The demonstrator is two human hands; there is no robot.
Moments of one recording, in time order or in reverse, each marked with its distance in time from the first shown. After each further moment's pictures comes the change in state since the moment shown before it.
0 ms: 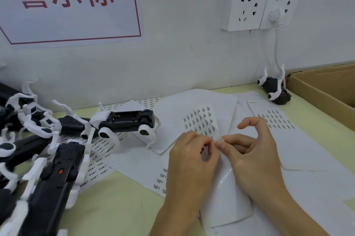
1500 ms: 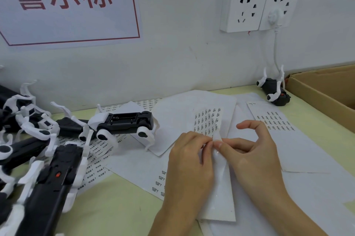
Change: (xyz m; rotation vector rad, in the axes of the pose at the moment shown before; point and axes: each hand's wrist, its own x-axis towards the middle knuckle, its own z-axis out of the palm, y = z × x) left_hand 0.001 0.001 -0.001 -0.041 -0.037 -0.020; right_hand -0.001 -0.008 0.001 0.090 0.019 0.056
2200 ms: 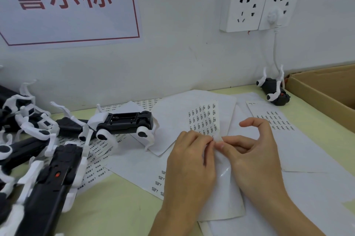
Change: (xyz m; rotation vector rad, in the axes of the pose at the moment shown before) left_hand -0.001 0.002 0.000 0.129 -0.006 0.079; right_hand 0.004 0.010 -0.003 -0.124 0.037 -0.052
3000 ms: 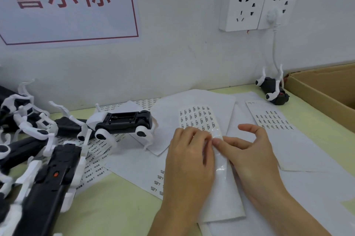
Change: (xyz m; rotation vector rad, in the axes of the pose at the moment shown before) left_hand -0.001 -0.002 0.003 0.041 0.009 0.011; right_hand 0.002 0.001 -0.001 0.101 -0.006 0.213
